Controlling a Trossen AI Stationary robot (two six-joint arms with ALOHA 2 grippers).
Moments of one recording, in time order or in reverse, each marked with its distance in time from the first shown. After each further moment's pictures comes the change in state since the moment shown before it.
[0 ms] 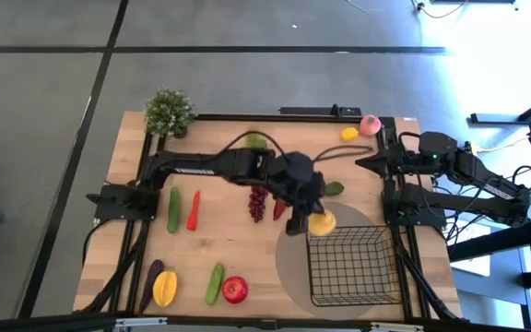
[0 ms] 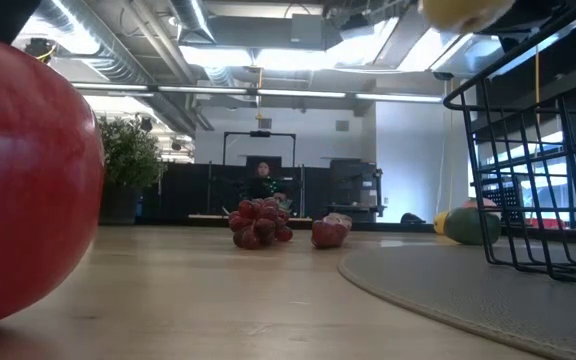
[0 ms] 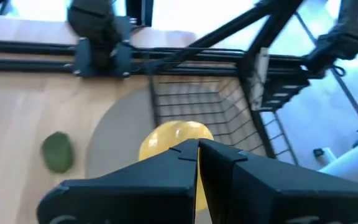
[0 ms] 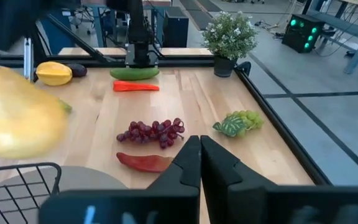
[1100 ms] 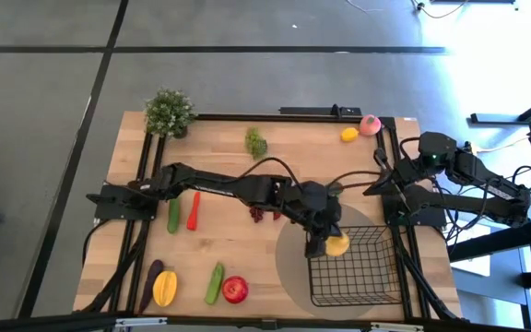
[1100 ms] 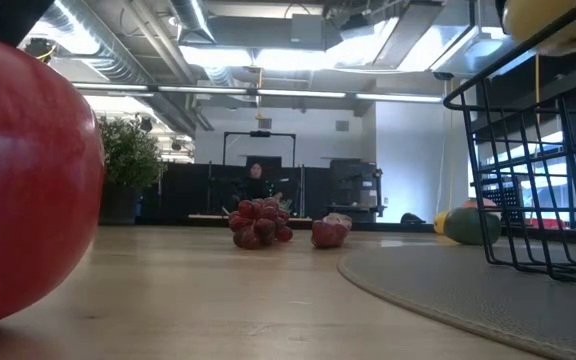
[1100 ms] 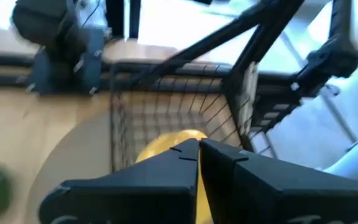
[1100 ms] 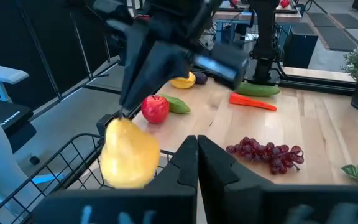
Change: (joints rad) left arm -0.064 0.156 -0.013 0.270 -0.023 -0.076; right arm 0.000 0.000 0.000 -0.014 -0.532 -0.052
